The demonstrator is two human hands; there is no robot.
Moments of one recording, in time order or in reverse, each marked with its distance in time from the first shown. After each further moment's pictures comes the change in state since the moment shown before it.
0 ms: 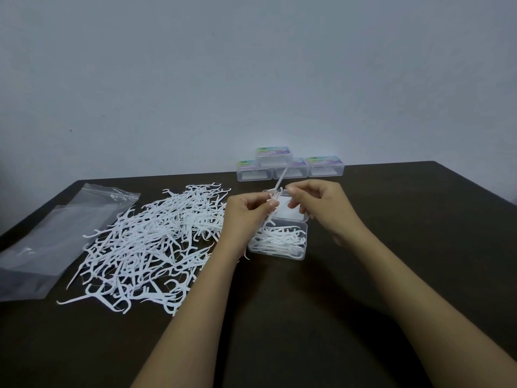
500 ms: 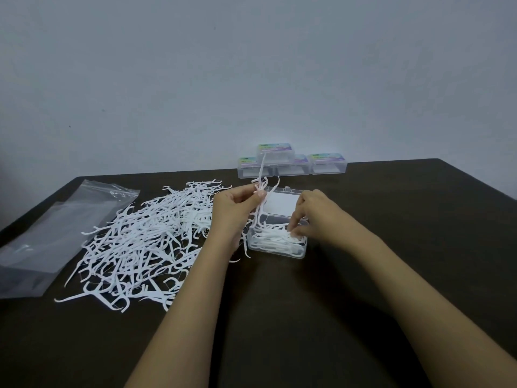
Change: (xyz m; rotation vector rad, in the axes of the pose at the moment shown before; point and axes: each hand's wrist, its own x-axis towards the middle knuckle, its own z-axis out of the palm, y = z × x) left_hand 0.008 -0.003 -0.011 -0.177 0.087 -0.058; right_hand 0.004 0.011 0.002 -0.861 -0.345 -0.175
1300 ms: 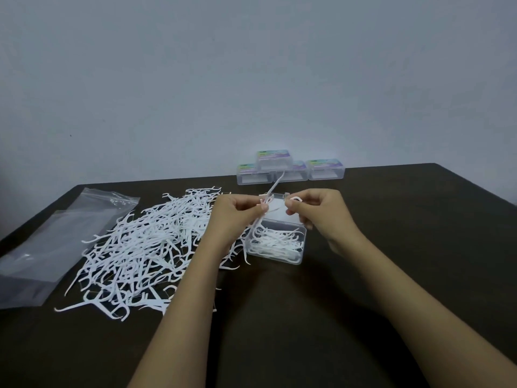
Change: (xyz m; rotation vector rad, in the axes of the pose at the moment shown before) left_hand -0.001 0.011 -0.009 0.258 -0.149 0.059; right_hand -0.004 -0.010 -0.002 1.000 0.342 0.295
